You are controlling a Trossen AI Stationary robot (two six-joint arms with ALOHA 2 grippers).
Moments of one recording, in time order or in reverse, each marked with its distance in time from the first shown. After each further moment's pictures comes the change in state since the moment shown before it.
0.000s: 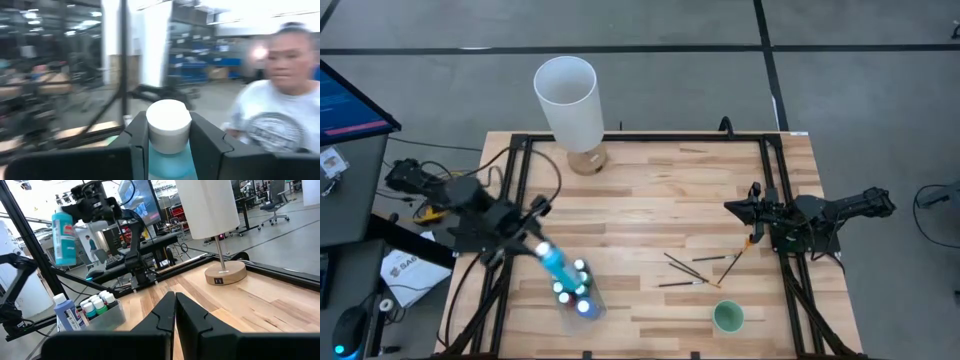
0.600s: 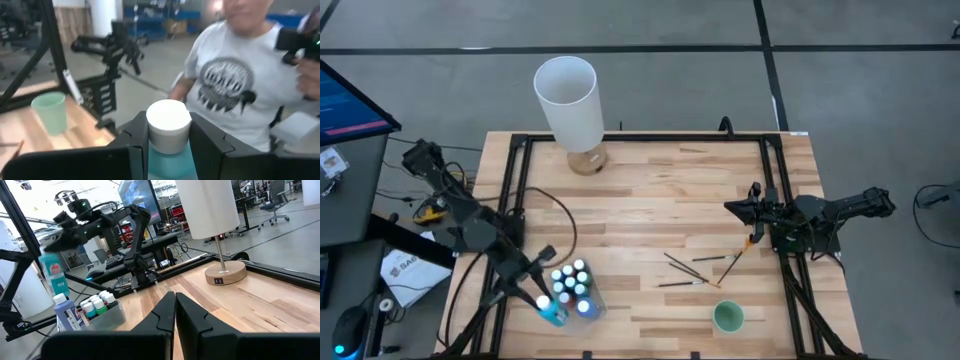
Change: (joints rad) left arm -0.377 0.177 -0.067 0.005 -0.130 0.030; right arm 0.000 0.000 0.000 0.000 0.000 0.000
